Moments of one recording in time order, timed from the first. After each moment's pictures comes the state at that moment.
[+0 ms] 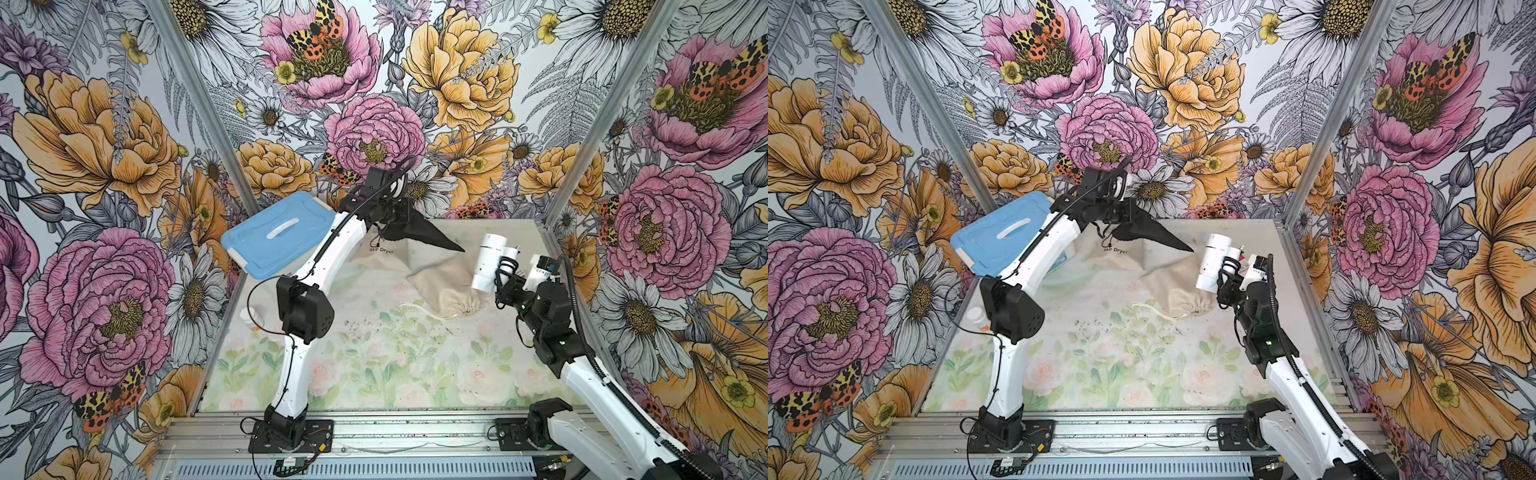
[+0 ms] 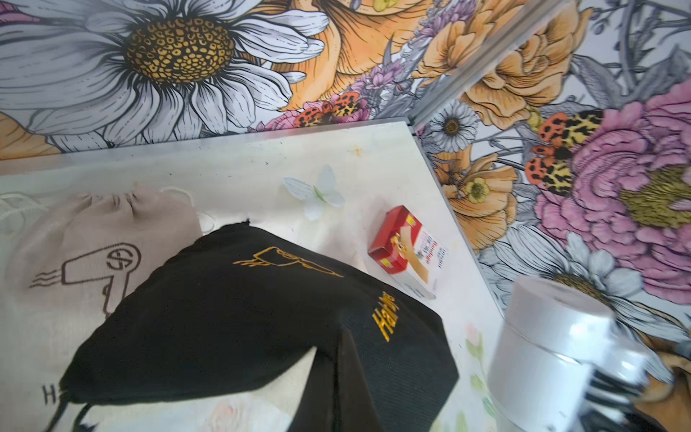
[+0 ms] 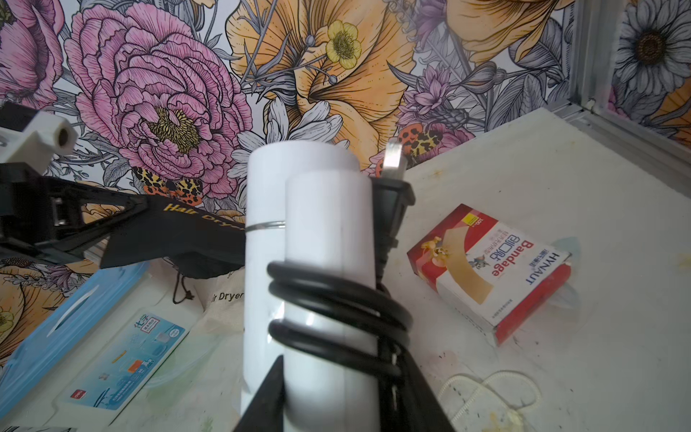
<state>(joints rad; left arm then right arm) -0.44 2.17 2.33 -0.84 0.36 -0.37 0.19 0.86 0.54 0.06 0.01 0.54</state>
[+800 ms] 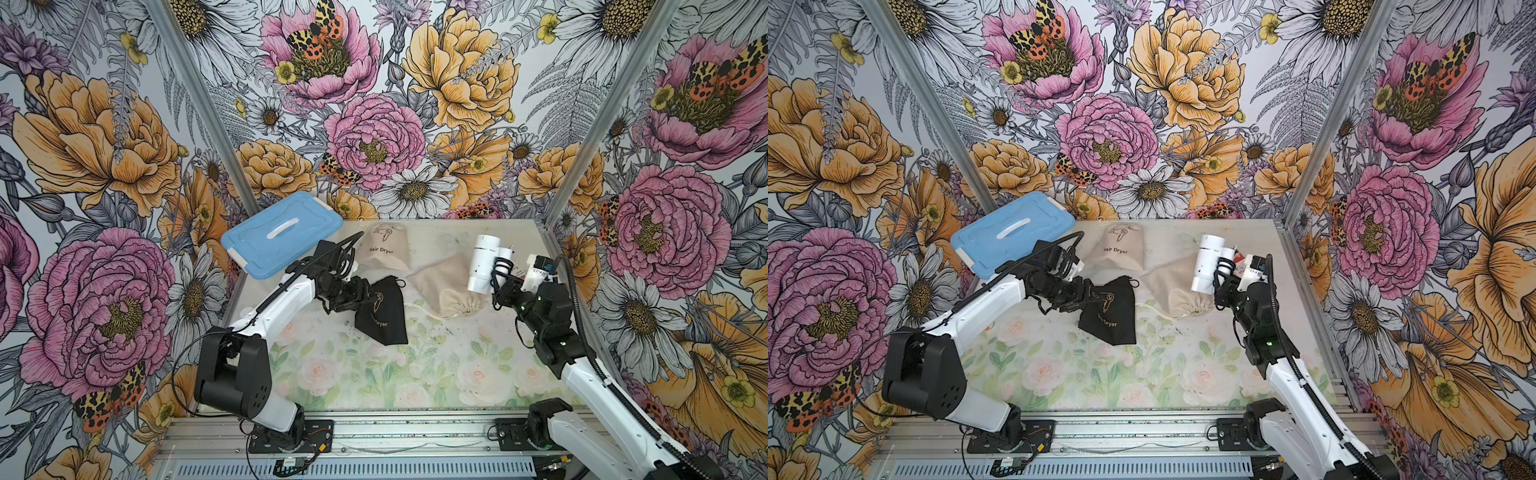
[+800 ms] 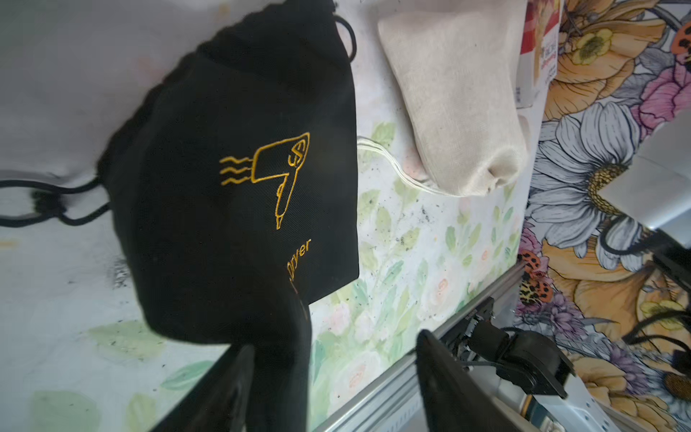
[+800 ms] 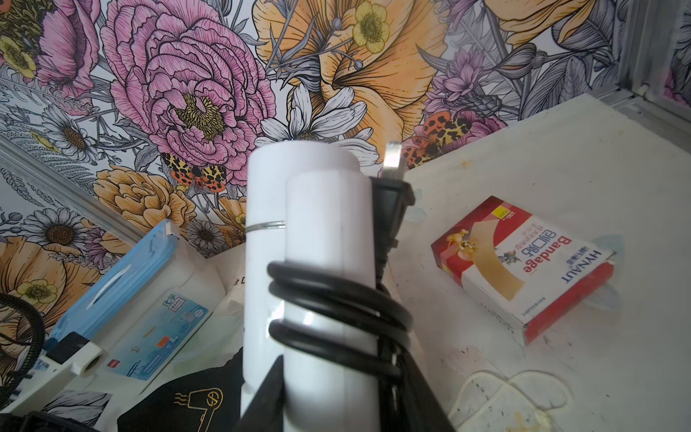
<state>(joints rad) -0.28 1.48 1.15 -0.83 0.48 -0.44 0.19 0.85 0.54 0.06 -0.07 0.54</state>
